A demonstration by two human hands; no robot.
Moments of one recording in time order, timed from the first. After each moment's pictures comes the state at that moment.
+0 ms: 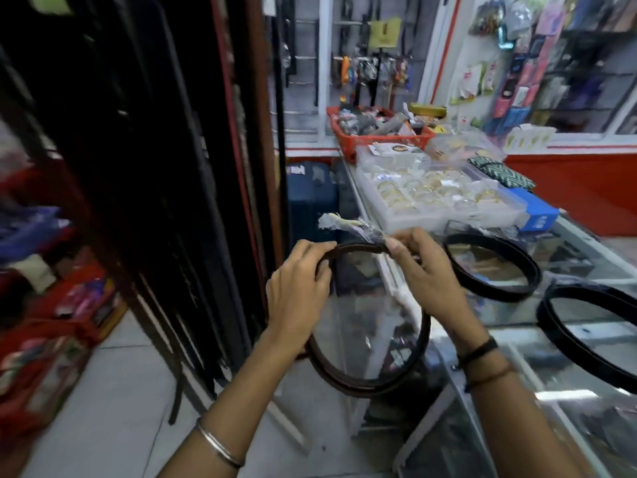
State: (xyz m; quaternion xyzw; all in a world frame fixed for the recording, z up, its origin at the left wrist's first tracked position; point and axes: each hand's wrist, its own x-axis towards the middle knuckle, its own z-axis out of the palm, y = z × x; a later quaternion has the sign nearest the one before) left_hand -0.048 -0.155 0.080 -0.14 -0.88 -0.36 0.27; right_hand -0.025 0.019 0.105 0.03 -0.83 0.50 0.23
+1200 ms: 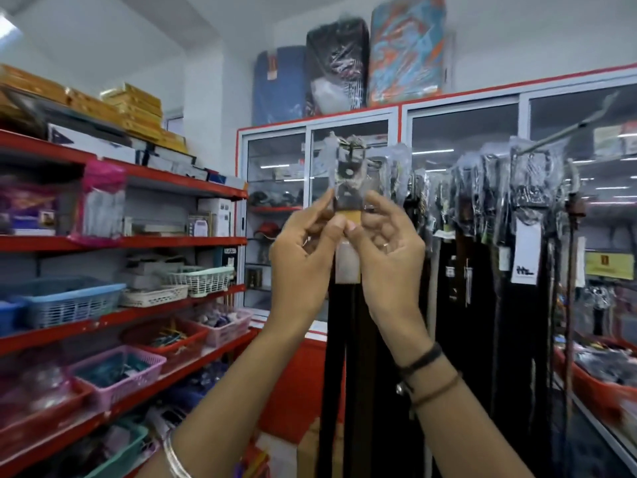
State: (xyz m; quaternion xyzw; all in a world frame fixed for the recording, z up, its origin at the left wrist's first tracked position) left_hand -0.111 -0.506 0.361 -0.21 -0.62 -0.54 0.53; right_hand -0.139 -0.422 0.366 0.39 -0.45 0.74 0.32
